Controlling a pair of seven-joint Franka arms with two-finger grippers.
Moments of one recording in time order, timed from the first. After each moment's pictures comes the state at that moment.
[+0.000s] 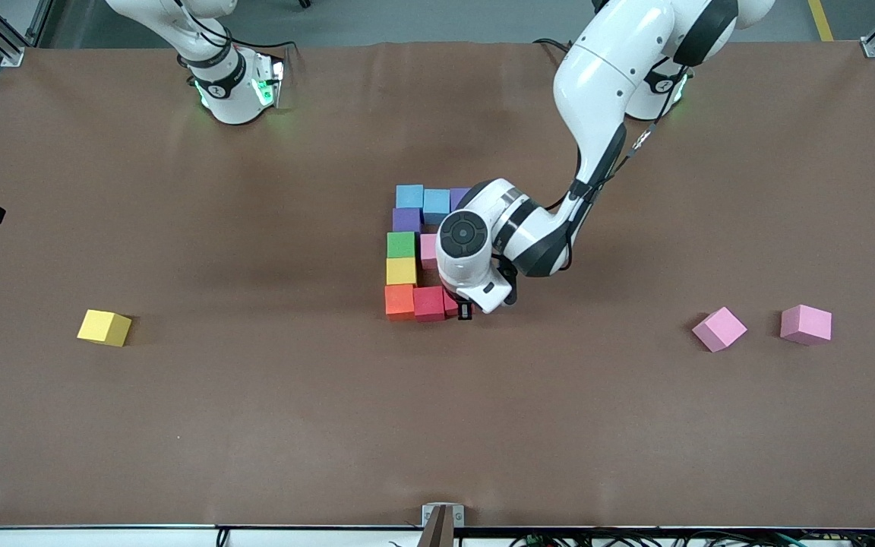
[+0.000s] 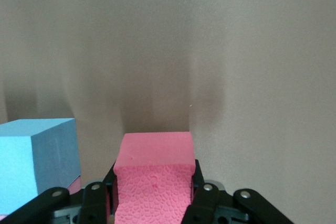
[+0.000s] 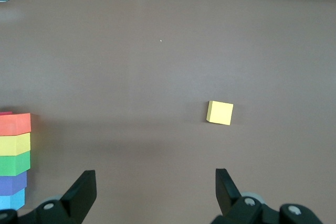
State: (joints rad) left arm -0.66 0.85 -0.08 -1.34 0.06 2.15 -2.33; right arm -0.01 0.06 -0.12 -1.40 0.05 1.58 -0.15
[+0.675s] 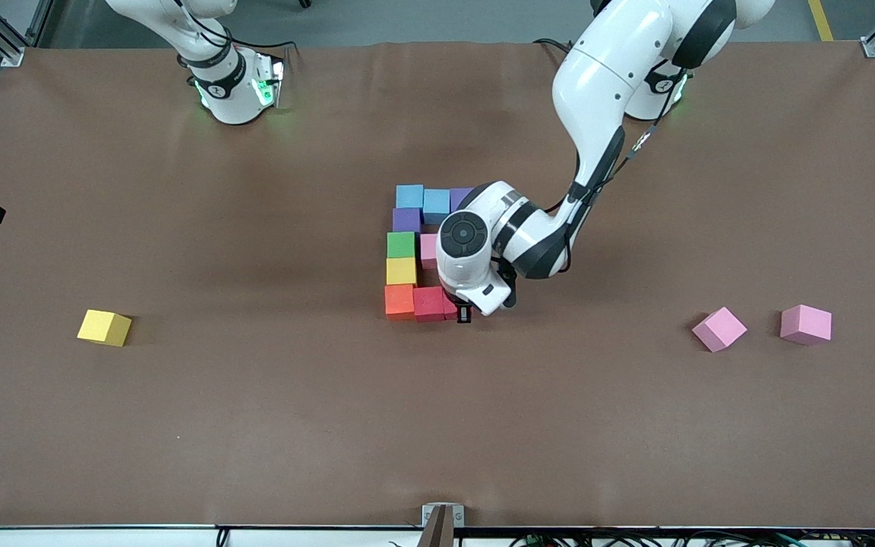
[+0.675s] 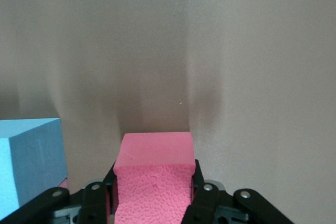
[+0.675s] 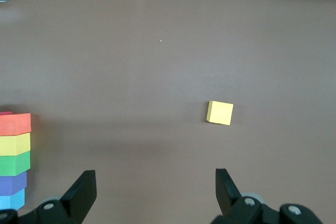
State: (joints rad) left arm -0.66 0.86 -0.08 -1.34 0.07 2.19 -2.33; right arm -0.01 0.06 -0.12 -1.40 0.05 1.58 -0.15
